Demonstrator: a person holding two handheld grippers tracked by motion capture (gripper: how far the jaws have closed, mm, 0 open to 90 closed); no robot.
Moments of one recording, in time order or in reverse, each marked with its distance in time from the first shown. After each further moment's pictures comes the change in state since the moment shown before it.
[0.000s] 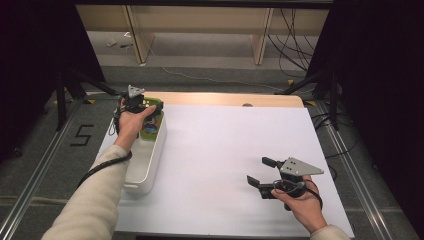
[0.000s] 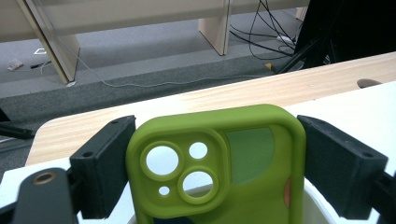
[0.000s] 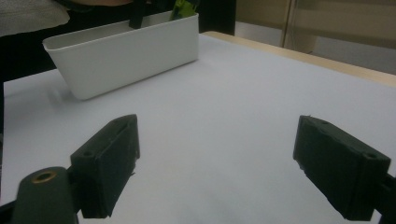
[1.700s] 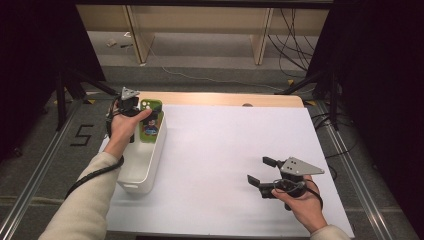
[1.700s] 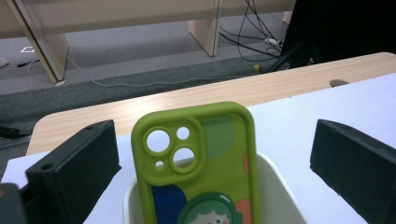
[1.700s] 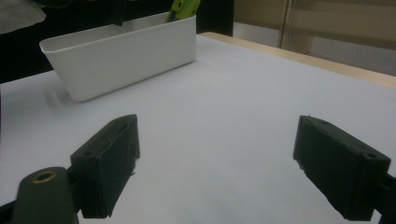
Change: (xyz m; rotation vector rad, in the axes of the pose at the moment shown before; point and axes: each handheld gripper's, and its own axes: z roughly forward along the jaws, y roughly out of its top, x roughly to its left) left arm -0.003 0.001 -0.034 -0.010 -0.049 -0.015; right arm 0.000 0.001 -0.001 -0.006 -0.010 0.003
